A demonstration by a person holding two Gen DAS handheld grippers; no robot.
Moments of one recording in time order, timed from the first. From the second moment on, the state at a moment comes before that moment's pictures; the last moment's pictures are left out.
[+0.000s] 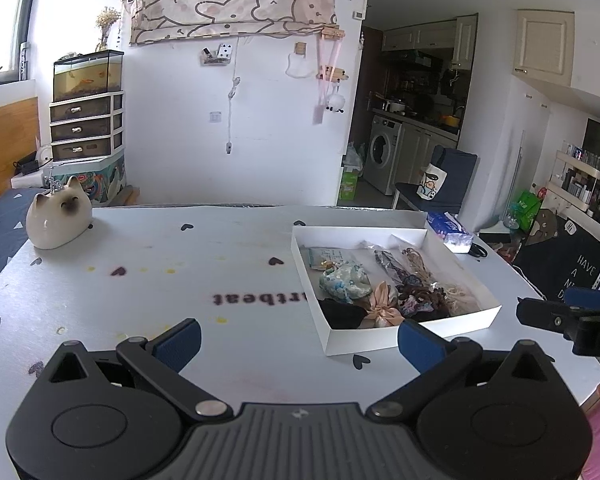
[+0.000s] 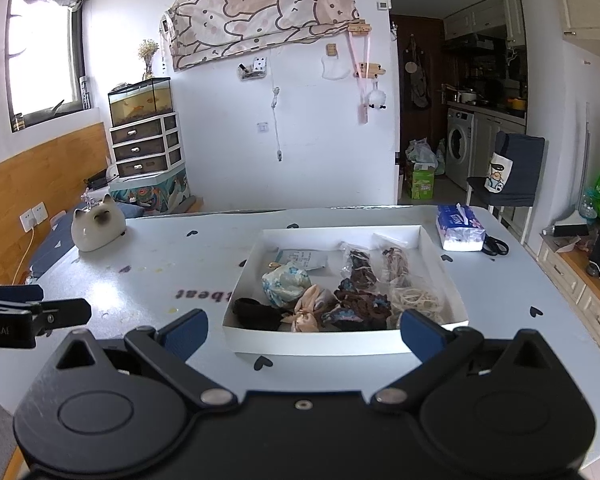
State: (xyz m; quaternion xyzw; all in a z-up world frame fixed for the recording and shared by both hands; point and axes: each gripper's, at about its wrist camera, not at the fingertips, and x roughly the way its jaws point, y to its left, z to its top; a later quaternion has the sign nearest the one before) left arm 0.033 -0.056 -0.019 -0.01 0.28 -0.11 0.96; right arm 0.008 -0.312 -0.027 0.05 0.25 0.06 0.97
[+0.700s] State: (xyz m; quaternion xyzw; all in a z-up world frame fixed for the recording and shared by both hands) left arm 0.035 -0.051 -0.018 -0.01 0.28 -0.11 0.95; right arm 0.014 -0.301 -0.025 0.05 0.25 0.07 0.97
